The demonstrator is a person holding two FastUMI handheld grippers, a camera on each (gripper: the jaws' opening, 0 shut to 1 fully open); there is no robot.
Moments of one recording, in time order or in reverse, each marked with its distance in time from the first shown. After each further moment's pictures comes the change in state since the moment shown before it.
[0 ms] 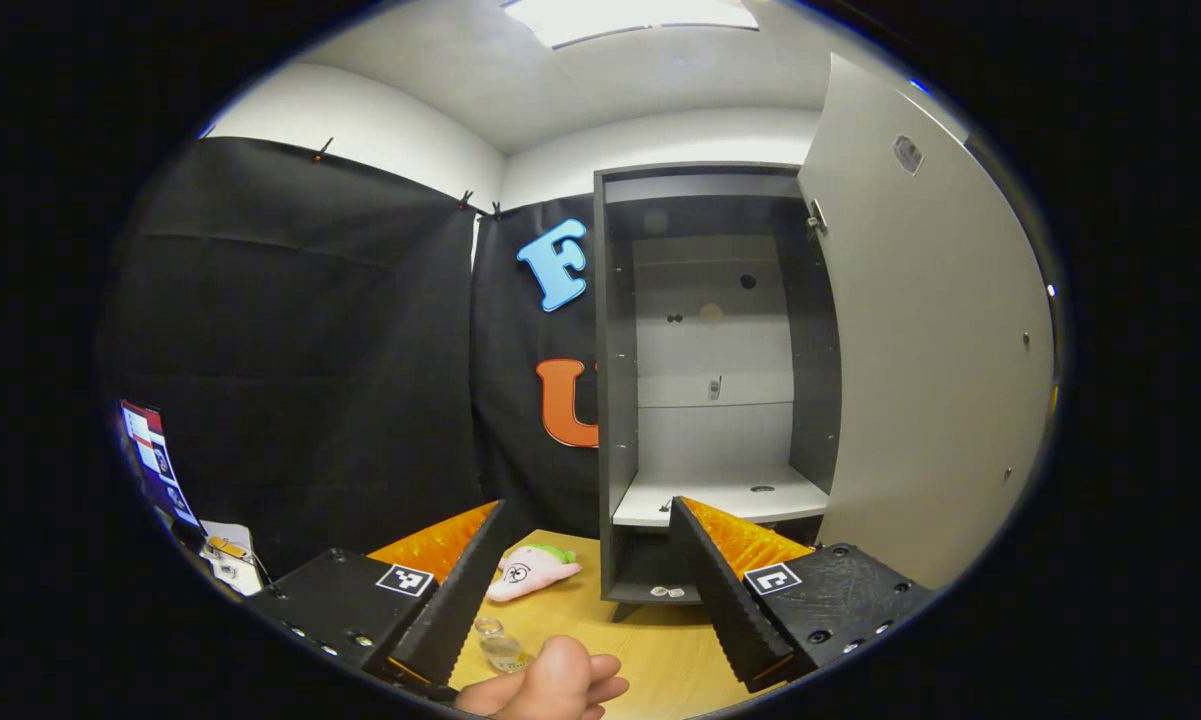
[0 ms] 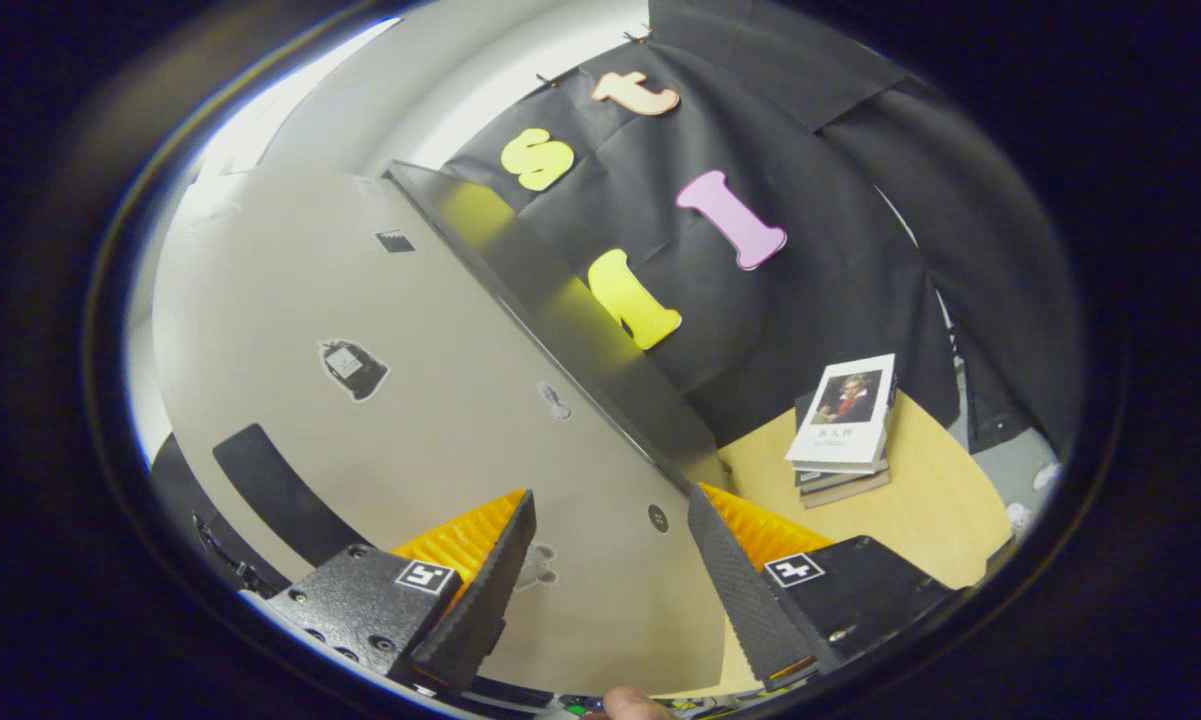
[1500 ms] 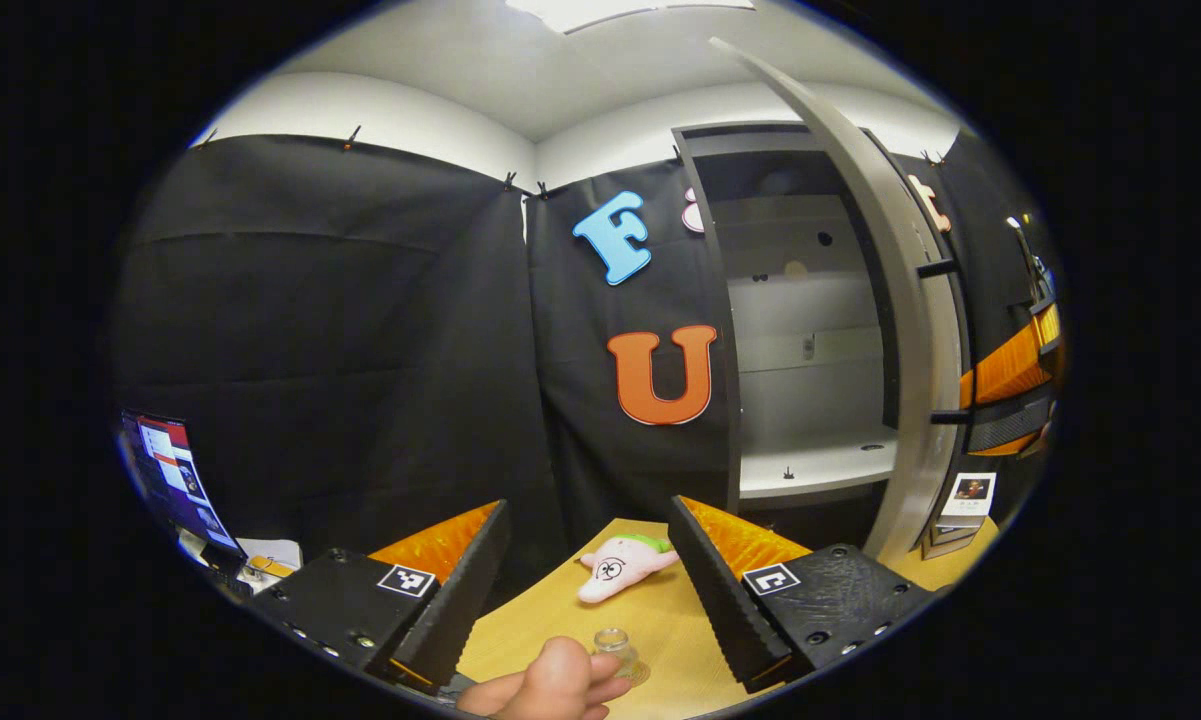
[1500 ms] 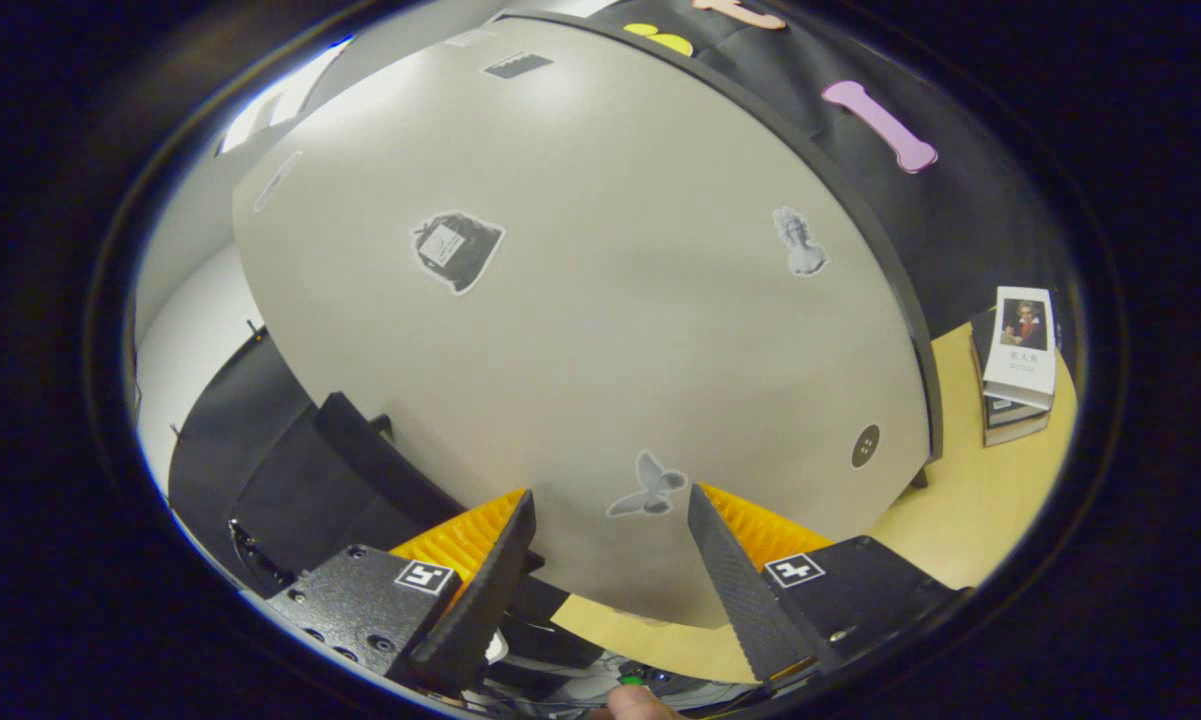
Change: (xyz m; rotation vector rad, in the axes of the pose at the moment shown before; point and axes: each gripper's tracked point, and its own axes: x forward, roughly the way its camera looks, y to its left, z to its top) left arm 0.043 0.126 -0.051 0.085 0.073 0.146; right arm 0.116 0.173 -0.136 -0.063 0.310 0.257
